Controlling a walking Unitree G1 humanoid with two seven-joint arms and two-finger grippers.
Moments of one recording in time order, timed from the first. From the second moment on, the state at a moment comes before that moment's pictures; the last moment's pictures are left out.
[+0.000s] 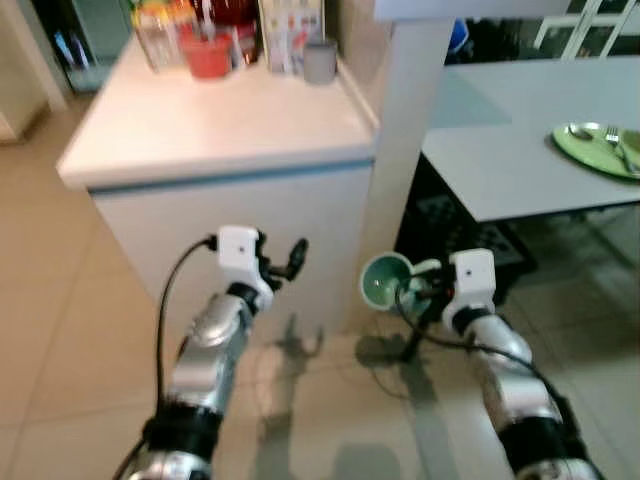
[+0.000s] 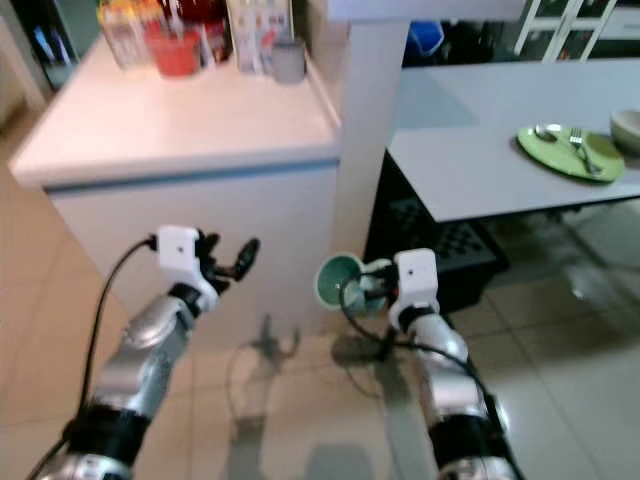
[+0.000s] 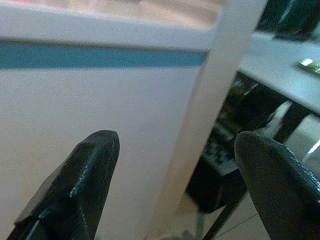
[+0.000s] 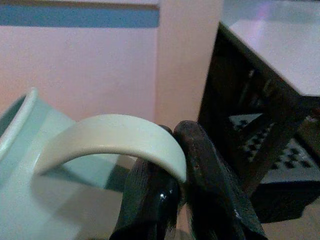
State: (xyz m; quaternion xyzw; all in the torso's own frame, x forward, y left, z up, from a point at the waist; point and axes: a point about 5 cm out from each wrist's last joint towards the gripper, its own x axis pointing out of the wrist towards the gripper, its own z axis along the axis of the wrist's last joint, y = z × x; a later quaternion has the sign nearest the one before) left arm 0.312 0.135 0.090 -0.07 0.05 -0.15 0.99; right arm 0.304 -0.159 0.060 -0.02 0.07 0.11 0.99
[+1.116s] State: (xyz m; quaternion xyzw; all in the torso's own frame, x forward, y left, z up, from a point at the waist) left arm 0.316 0.125 0.083 -0.03 0.07 -0.14 0.99; right arm 0.298 -0.161 0.058 -0.02 0.07 0.11 0.99
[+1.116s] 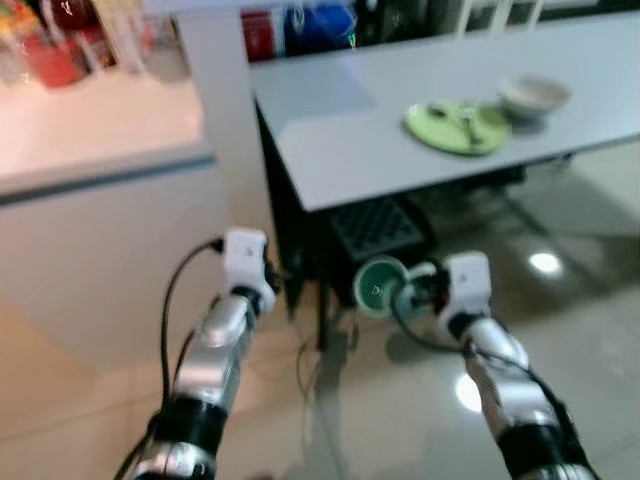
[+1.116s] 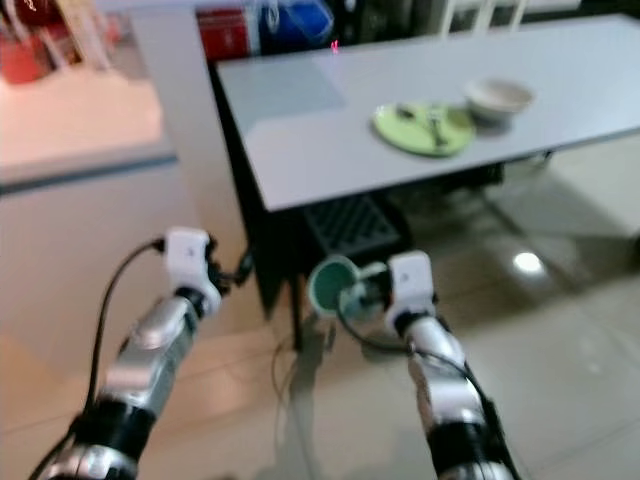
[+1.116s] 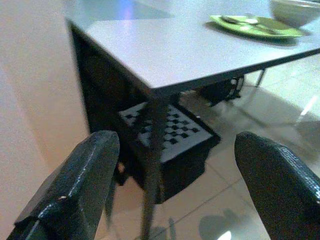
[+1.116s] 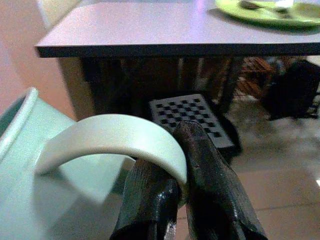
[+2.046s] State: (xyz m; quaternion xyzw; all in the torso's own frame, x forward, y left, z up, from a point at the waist) left arm 0.321 0.149 0.078 0.05 0.08 -0.06 0.99; right arm 0.298 -0.141 0.059 -0.01 0.07 0.14 0.99
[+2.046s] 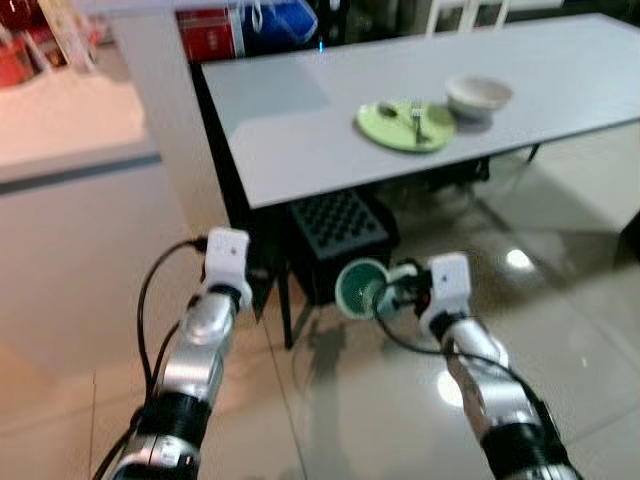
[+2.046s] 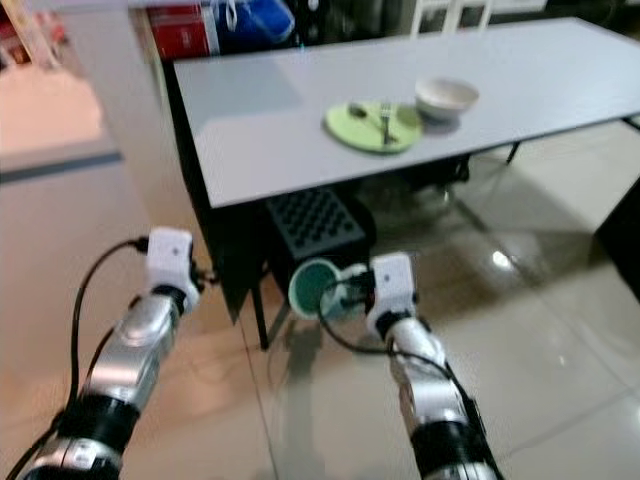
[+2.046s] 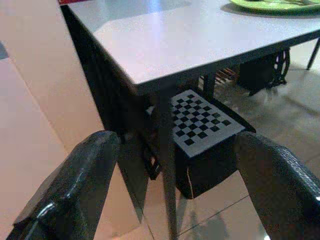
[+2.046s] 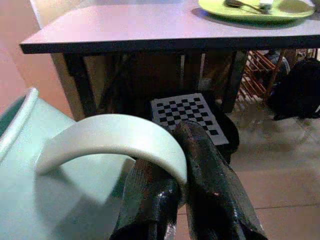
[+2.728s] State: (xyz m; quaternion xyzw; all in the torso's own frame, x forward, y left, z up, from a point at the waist) left arm 0.323 0.123 0.081 0.04 0.06 -0.08 0.99; right arm 0.293 -0.161 0.053 -0.02 0.08 0.11 0.99
